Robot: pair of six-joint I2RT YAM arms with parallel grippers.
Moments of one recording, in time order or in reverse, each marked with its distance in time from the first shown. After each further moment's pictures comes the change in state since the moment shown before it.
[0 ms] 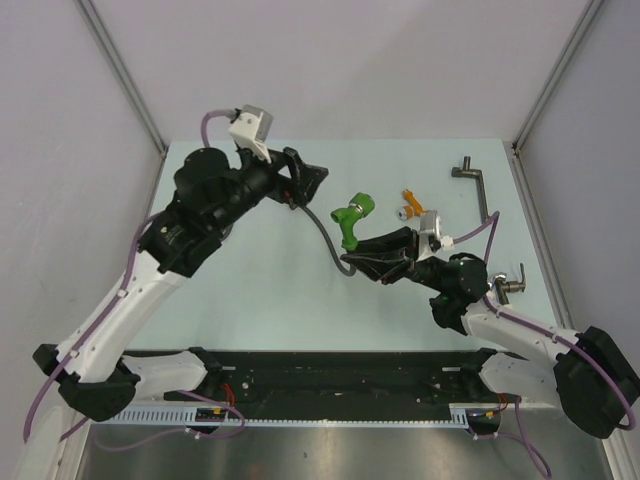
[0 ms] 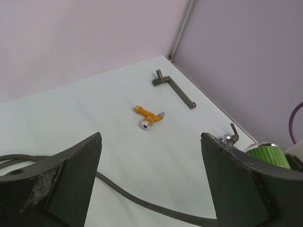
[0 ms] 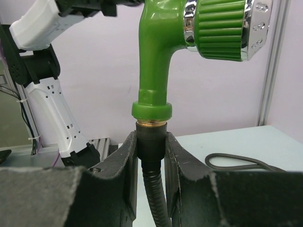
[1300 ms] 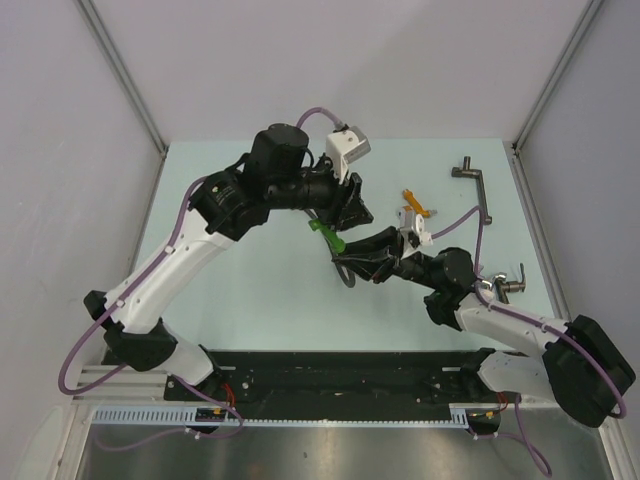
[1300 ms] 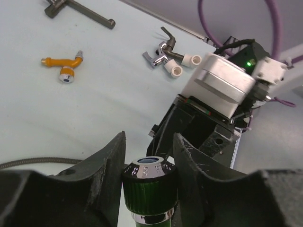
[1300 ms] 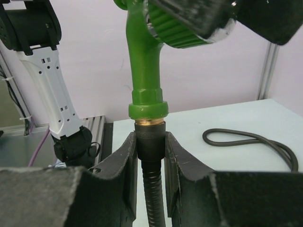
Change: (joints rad) left arm -0.150 0.332 0.445 -0.480 0.339 0.182; right arm 0.013 0.048 0.013 -0.124 0.007 -0.102
